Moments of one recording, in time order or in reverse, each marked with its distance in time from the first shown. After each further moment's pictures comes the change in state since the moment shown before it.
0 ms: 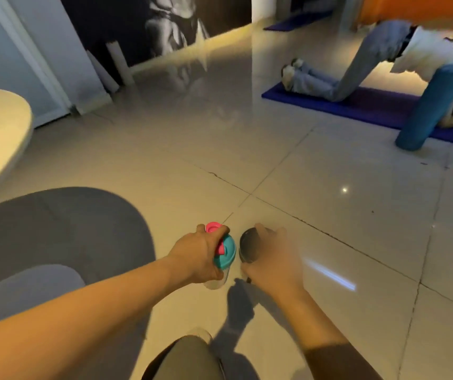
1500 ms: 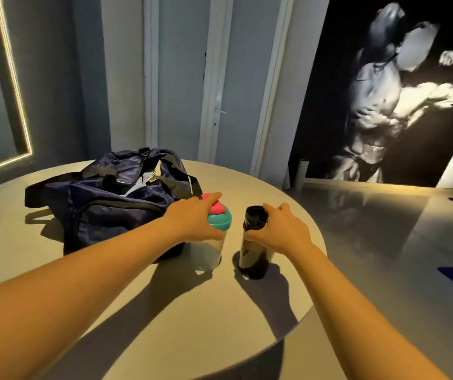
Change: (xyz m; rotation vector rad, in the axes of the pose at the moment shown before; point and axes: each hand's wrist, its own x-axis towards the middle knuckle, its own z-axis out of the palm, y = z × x) left_hand -0.451 -0.364 -0.221 -0.010 0.644 -0.668; right_hand -0.148 -0.588 -0.069 -0.233 -0.047 -0.801
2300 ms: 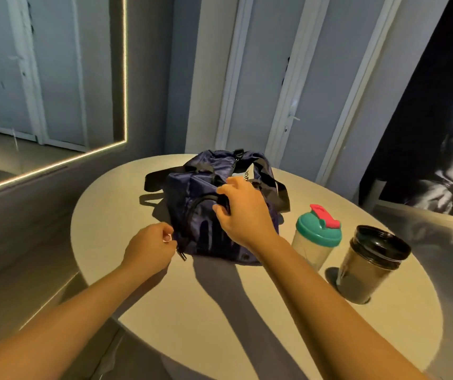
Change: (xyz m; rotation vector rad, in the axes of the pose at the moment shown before) left_hand -0.174 -0.209 0.037 -0.408 0.289 -0.733; right_hand -0.013 -0.255 0.062 0.162 0.261 -0.742
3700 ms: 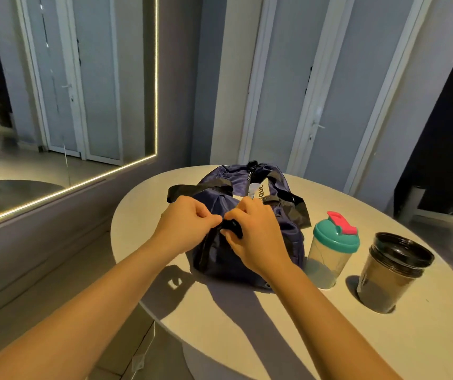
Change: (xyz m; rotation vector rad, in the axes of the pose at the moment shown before) left_hand -0.047 0.093 -0.089 -0.228 -0.009 0.104; right_hand -0.040 -0.020 0.000 0.013 0.191 -0.213
